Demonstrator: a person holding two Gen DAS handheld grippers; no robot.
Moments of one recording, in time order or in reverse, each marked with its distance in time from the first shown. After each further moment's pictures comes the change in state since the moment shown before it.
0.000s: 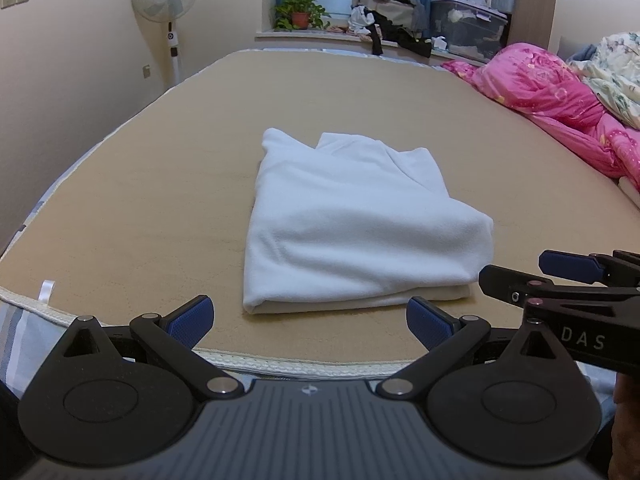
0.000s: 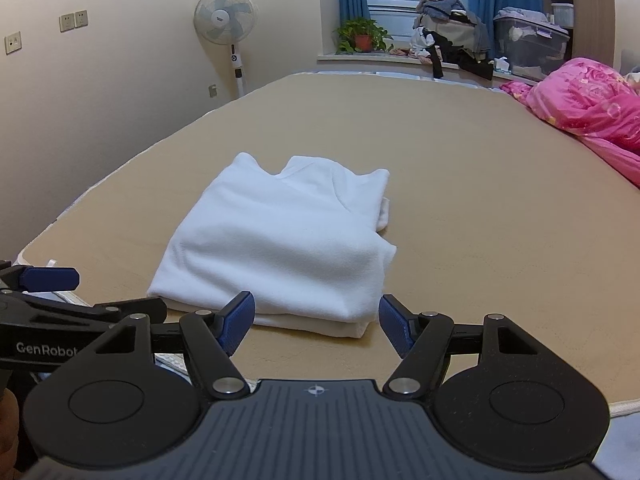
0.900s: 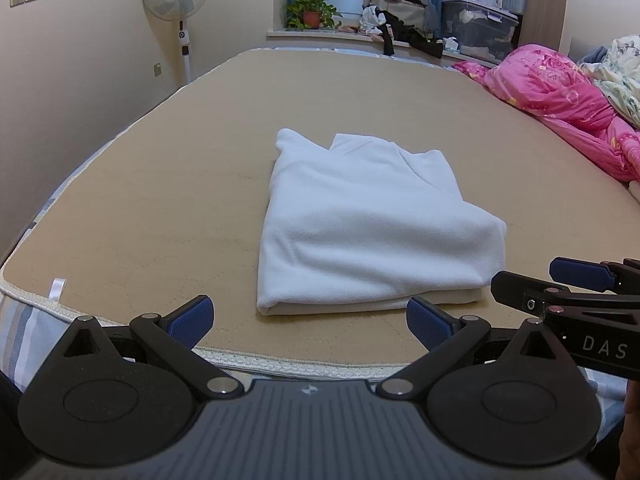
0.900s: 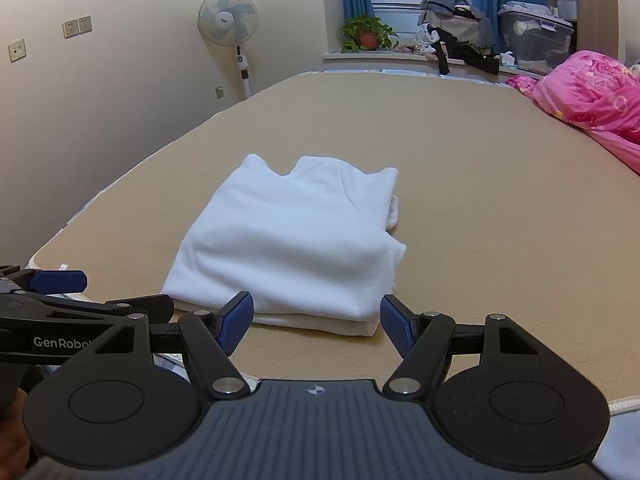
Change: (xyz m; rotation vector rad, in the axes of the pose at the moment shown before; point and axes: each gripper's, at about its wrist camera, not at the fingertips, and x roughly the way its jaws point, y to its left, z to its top) left arm -0.002 0.004 0.003 -0.019 0.006 0.032; right arm -0.001 0.001 0.000 0.022 0.005 0.039
